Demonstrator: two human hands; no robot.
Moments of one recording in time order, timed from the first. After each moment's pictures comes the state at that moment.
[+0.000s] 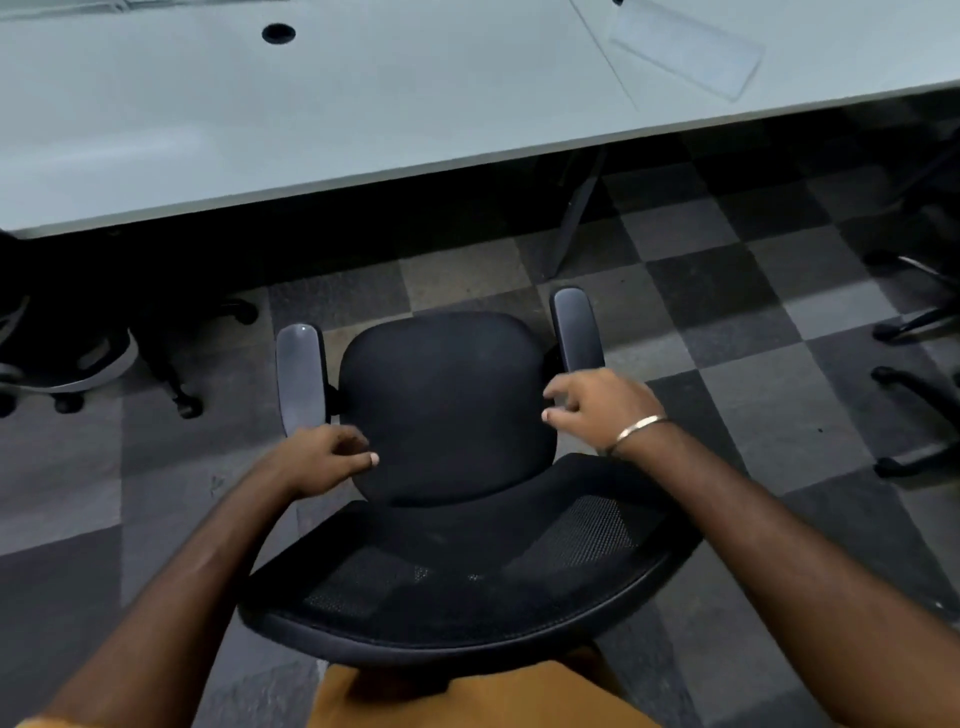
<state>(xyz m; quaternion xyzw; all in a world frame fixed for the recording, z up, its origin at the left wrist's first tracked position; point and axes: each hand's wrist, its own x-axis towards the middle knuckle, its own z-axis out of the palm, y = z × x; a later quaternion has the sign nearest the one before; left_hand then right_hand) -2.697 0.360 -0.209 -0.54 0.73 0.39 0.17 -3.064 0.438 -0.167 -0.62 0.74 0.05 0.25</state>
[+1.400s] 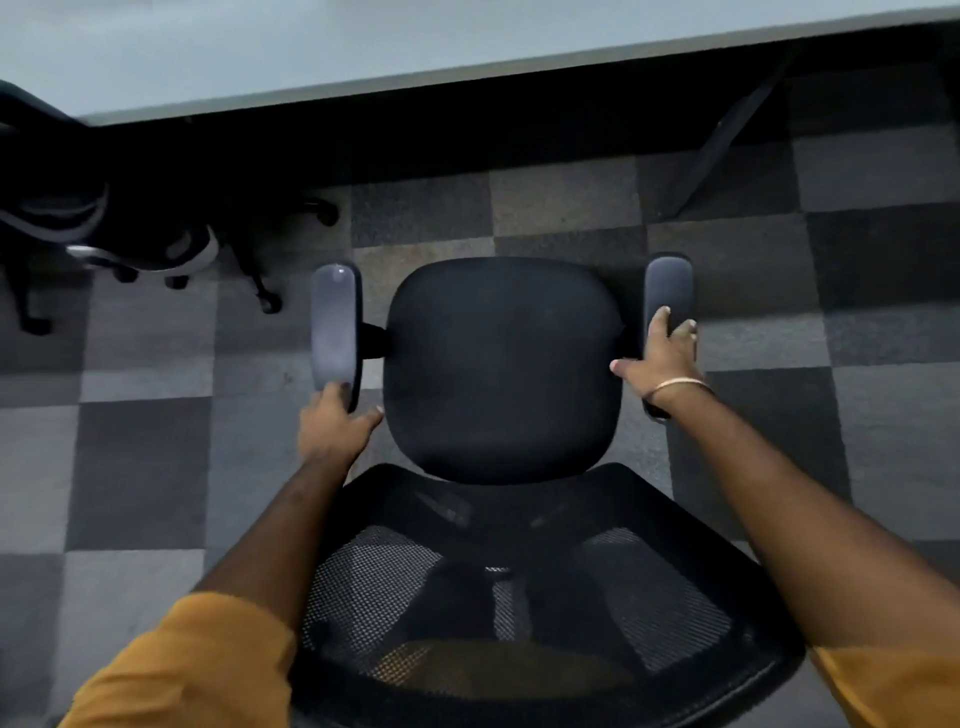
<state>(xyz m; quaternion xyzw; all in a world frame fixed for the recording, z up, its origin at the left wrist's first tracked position) -2.719 0.357 -0.334 -0.83 0.46 0.32 0.02 -3.145 0.316 -0.348 -0.44 0.81 0.04 0.39</state>
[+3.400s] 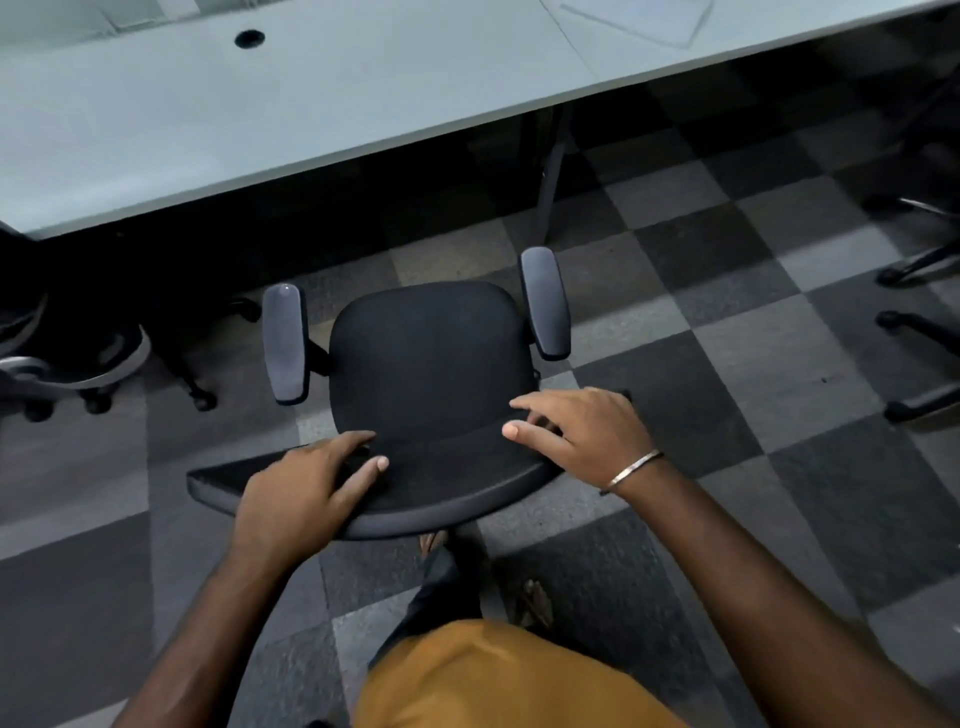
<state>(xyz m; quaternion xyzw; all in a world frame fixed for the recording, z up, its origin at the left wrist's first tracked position) -2.731 0.542 -0.150 -0.55 0.82 0.16 0.03 -3.063 0.599 -0.158 -0.69 0.68 -0.12 0.20</state>
